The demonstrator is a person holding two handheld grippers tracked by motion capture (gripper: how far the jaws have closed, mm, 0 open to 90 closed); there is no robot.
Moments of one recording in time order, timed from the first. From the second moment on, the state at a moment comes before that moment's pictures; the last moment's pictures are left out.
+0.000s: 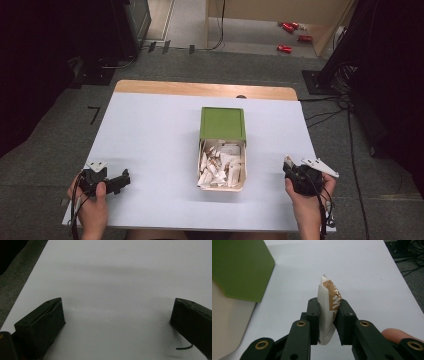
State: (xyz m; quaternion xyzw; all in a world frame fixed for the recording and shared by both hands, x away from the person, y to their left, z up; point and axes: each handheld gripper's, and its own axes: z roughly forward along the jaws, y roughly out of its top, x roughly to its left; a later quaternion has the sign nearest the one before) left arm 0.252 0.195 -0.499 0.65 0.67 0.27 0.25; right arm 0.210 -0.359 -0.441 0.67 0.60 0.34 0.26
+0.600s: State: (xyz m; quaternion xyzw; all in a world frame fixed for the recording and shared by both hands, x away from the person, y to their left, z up) left arm 0.252 0.195 -0.499 0.65 0.67 0.27 0.25; right arm 0.226 -0.371 -0.472 0.69 0.59 0.30 0.28
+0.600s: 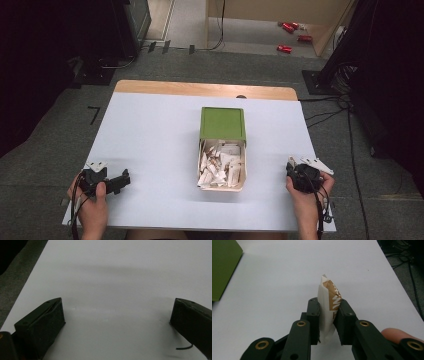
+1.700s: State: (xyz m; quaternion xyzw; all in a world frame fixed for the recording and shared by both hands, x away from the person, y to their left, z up) left arm 0.252 0.195 -0.499 0.65 0.67 0.27 0.25; right arm 0.229 -0.356 -0.493 0.67 0.62 0.30 0.26
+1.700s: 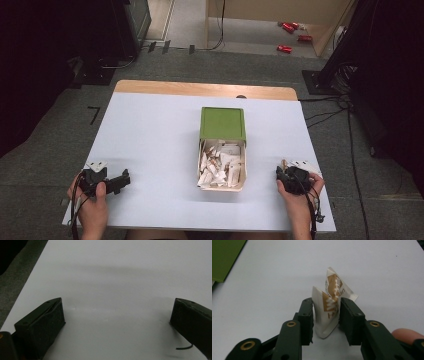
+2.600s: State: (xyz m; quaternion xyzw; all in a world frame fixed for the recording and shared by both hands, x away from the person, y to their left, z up) left arm 0.252 0.195 -0.499 0.65 0.67 0.27 0.25; right arm 0.210 -0.340 -0.474 0.65 0.64 0.34 0.23
